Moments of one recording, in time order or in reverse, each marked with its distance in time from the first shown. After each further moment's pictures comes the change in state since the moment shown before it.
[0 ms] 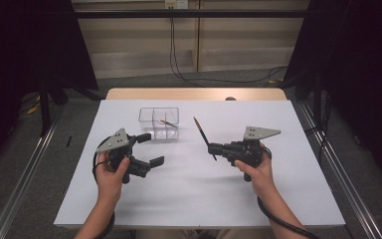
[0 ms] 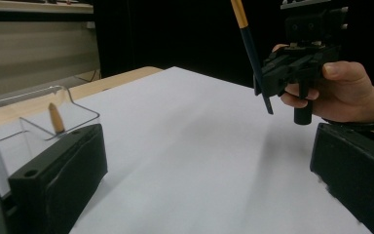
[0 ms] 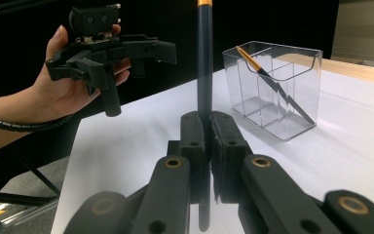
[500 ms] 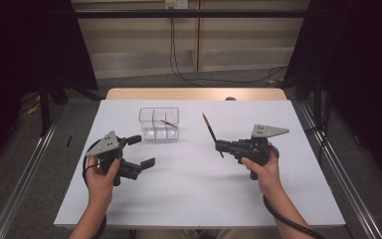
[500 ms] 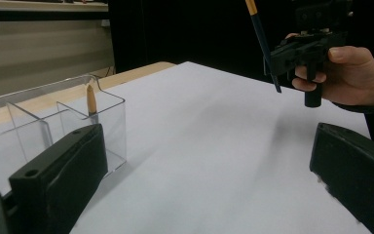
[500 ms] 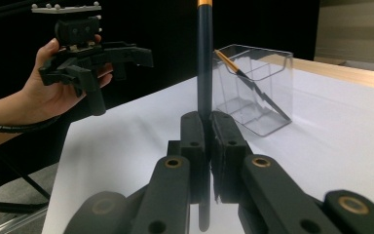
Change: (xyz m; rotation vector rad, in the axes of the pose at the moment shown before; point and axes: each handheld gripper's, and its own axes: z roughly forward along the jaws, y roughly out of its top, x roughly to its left) left arm 0.005 -0.007 -0.025 0.013 0.050 0.011; right arm -0.008 0.002 -0.016 -0.012 -0.039 0.010
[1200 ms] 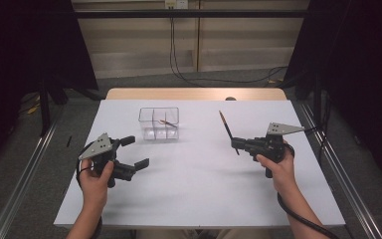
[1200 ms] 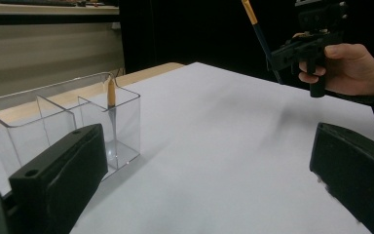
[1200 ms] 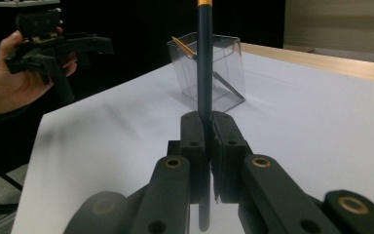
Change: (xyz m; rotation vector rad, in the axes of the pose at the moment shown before) left arm 0.003 -0.004 -0.015 -0.005 0.040 0.005; right arm -0.024 -0.004 -0.037 0.032 -0.092 0.021
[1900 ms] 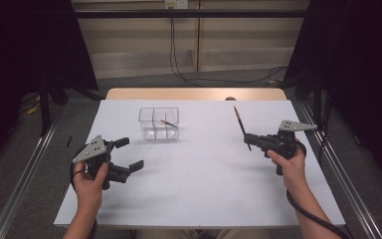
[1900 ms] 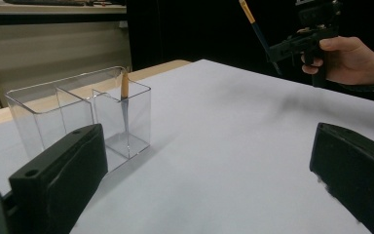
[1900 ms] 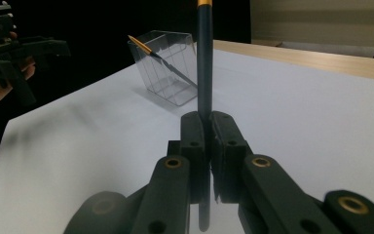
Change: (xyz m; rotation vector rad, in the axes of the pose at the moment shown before) left arm 0.003 -0.006 -0.016 0.008 0.032 0.009; right arm -0.025 -0.003 -0.027 0.004 -0.106 0.035
